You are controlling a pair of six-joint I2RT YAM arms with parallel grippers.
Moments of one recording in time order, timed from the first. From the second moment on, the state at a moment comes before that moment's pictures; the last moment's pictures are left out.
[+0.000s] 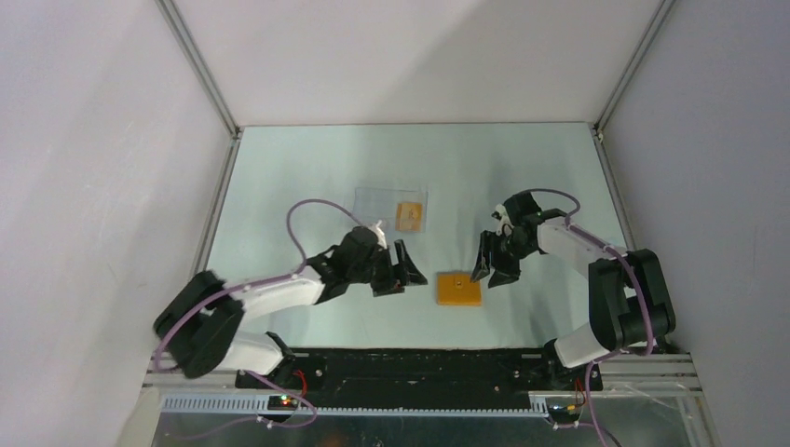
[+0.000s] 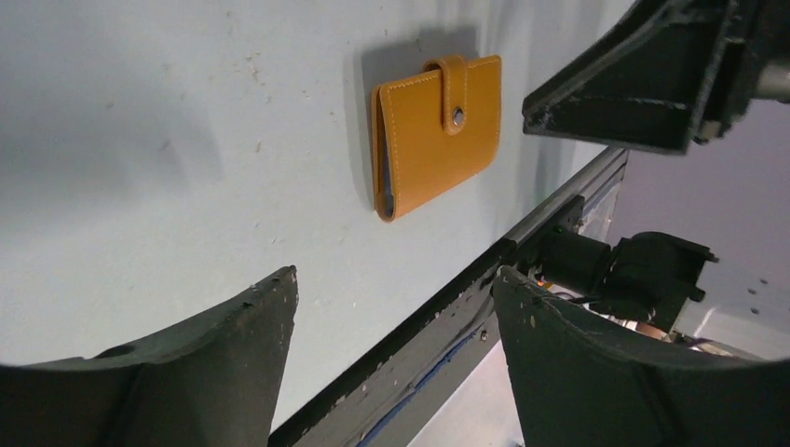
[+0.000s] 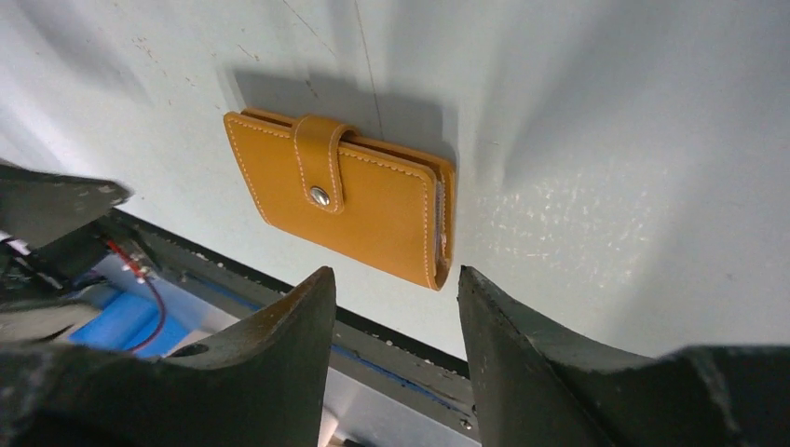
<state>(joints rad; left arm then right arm) -0.77 1.29 0.57 0.06 0.29 -0.99 0.28 1.50 0.88 -0.71 -0.43 0.39</state>
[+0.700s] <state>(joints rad) -0.82 1.77 0.75 0.29 0.35 -1.07 0.24 1.66 0.80 -0.55 -0.66 0.44</state>
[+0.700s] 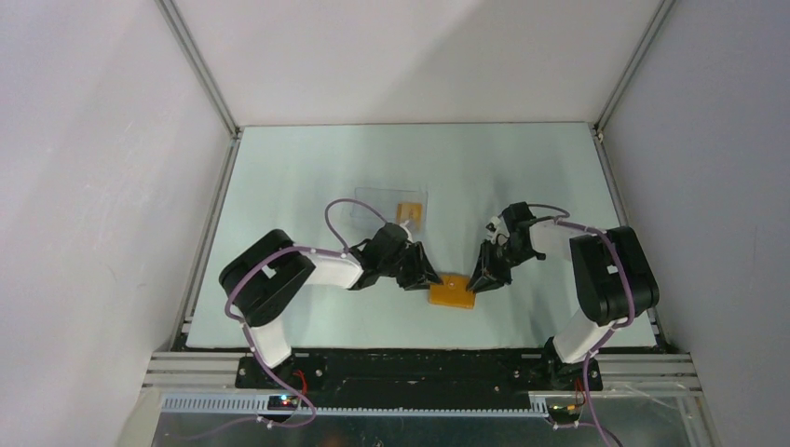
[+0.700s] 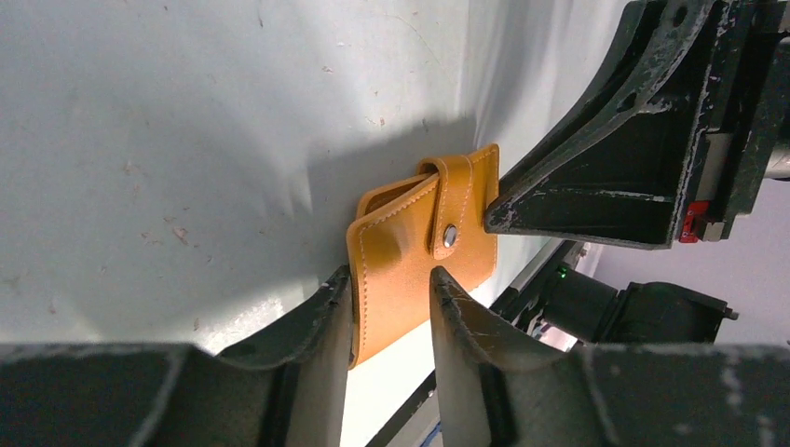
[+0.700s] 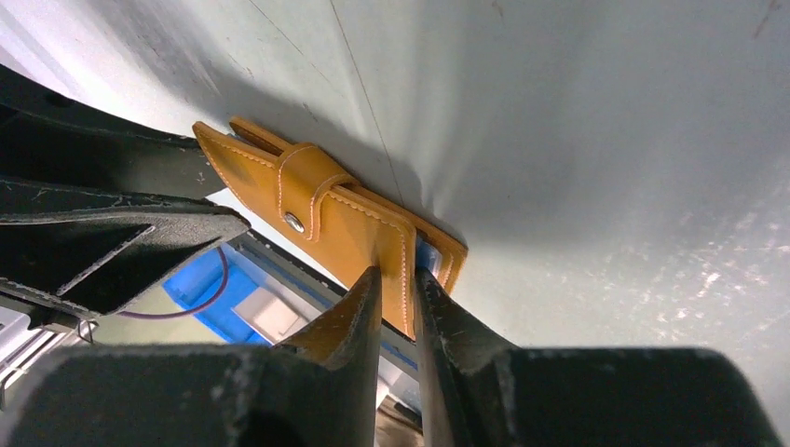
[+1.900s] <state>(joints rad) -0.85 1.31 0.63 0.17 0.35 -1.10 0.66 1.04 0.86 -0.69 -0.18 0.41</state>
